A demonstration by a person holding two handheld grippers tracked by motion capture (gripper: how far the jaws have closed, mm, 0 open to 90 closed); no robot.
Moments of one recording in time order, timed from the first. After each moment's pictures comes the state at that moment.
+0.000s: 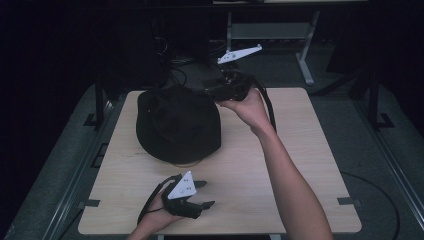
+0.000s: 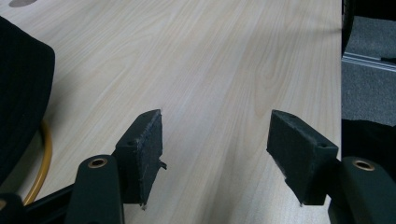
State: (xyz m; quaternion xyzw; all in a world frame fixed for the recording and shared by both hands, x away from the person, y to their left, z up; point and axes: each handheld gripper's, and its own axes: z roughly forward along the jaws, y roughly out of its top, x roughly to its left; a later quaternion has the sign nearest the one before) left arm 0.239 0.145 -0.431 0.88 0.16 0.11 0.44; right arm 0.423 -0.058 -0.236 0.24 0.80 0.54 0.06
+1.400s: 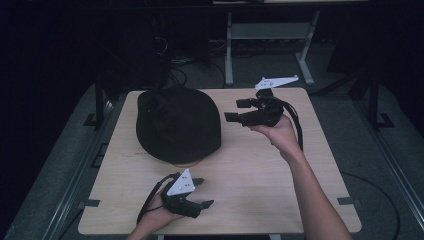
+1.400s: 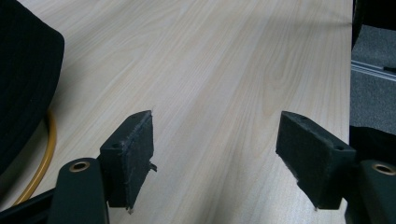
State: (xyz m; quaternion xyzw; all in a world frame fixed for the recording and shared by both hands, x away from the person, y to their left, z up) left arm 0.244 0.147 -0.434 0.87 0.19 0.10 0.45; right arm 0.392 -0.134 -0.293 0.30 0.79 0.54 0.05
